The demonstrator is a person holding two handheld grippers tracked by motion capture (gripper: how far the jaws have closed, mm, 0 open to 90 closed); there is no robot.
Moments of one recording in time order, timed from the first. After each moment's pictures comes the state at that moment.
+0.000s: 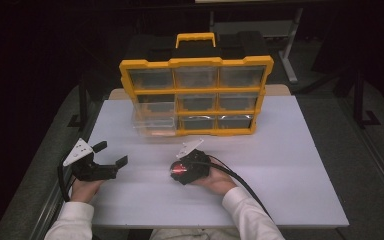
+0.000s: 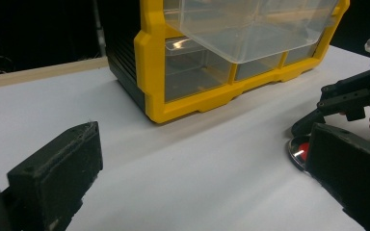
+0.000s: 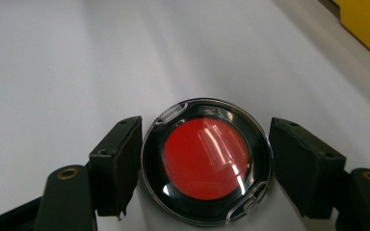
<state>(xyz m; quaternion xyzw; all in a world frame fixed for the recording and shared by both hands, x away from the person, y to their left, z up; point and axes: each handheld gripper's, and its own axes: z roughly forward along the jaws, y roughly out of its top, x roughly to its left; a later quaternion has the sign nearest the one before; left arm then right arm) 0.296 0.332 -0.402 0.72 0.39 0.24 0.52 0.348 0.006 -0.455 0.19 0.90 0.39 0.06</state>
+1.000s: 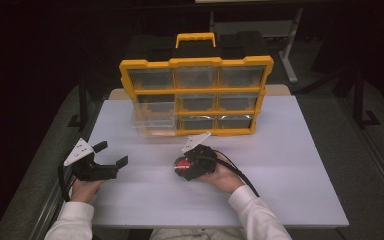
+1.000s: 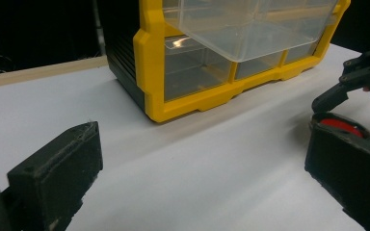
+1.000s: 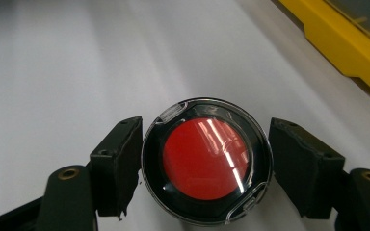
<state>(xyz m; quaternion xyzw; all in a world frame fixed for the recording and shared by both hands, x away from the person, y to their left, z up) 0.296 0.332 -0.402 0.72 0.39 0.24 0.52 0.346 -0.011 -0.426 0.21 0.90 0.39 0.06</state>
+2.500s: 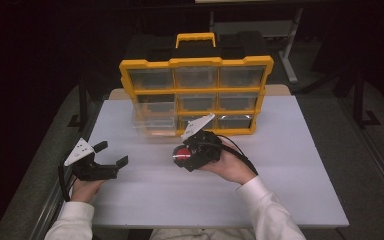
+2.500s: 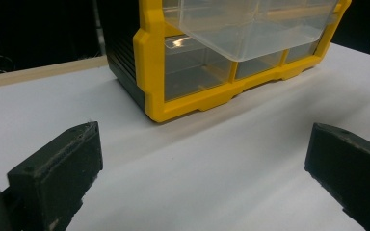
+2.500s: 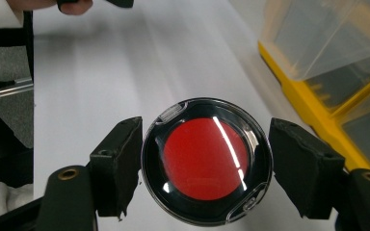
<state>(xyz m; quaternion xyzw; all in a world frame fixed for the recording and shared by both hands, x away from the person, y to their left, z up) 0.297 0.331 -0.402 0.73 0.39 0.24 0.52 0.334 -0.019 -0.343 0.17 0.90 0.39 0.07</state>
